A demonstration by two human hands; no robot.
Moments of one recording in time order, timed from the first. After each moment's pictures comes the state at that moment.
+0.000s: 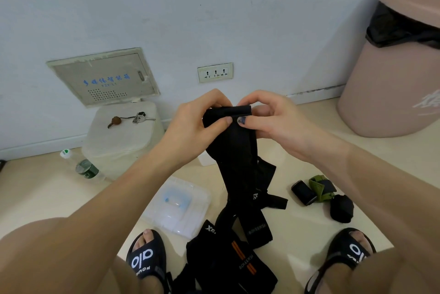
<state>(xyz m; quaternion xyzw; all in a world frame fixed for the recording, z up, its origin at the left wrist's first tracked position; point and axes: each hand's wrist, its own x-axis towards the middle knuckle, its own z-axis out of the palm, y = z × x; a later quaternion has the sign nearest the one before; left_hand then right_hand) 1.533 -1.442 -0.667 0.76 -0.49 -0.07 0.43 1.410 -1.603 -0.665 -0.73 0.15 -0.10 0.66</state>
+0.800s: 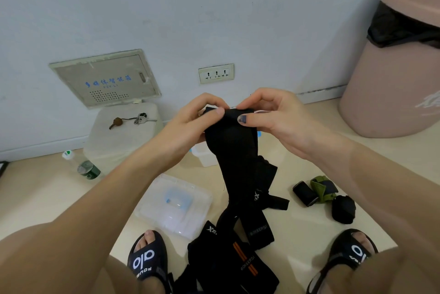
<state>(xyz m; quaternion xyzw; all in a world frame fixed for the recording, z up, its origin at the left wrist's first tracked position) 1.540 -1.434 -0.666 0.67 -0.35 -0.33 0.57 1.413 -1.603 -0.662 -0.71 0.16 -0.13 0.68</state>
